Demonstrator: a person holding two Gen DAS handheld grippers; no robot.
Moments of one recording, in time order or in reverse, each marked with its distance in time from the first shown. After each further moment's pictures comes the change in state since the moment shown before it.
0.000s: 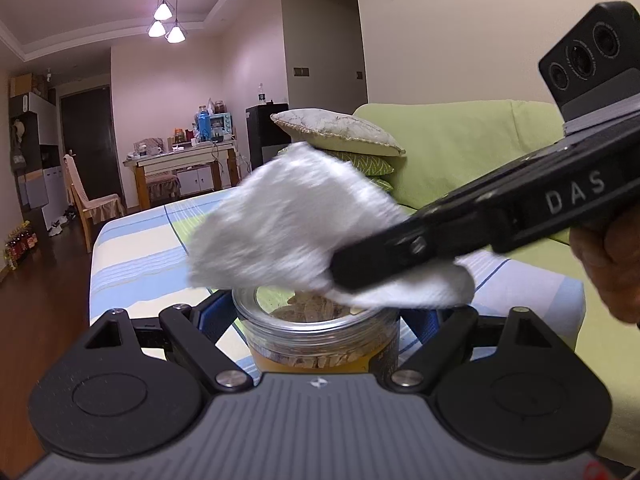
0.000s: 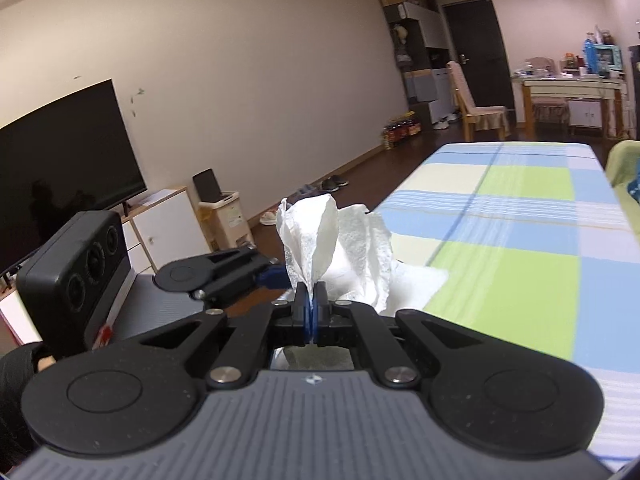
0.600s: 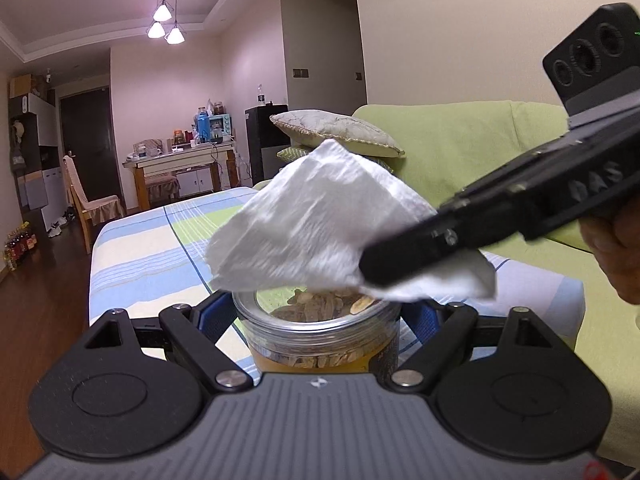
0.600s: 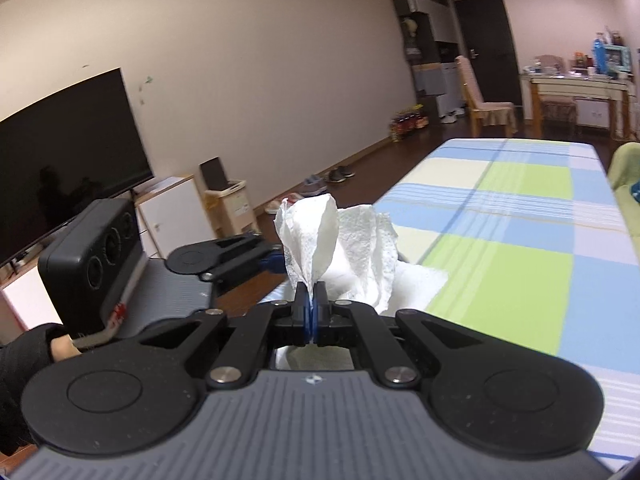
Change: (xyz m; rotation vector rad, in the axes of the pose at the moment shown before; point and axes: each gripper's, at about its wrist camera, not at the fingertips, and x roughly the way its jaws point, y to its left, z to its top) left arm -0.001 0.000 0.000 0.000 -0.005 -0.002; right arm -0.018 -0.003 -0.004 -0.024 0.034 0.028
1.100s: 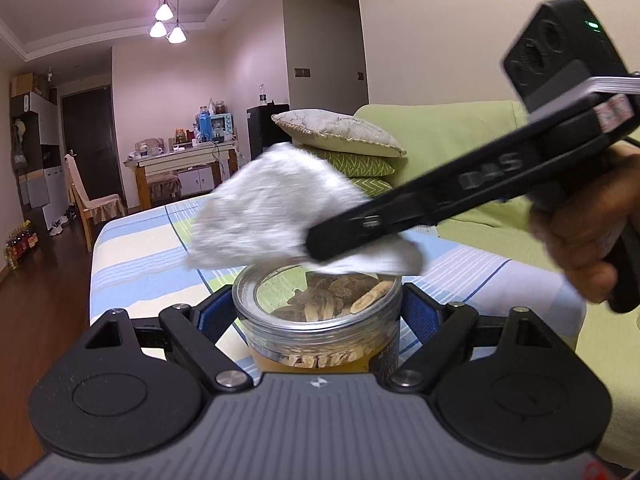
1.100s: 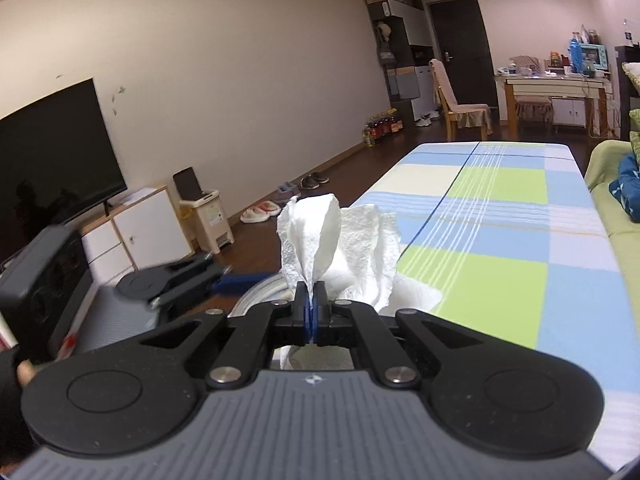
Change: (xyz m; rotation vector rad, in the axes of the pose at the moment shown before) left arm -0.002 -0.002 -0.001 -0.001 -0.001 0.003; right arm -0.010 -0.012 -0.001 0.017 -0.014 -0.067
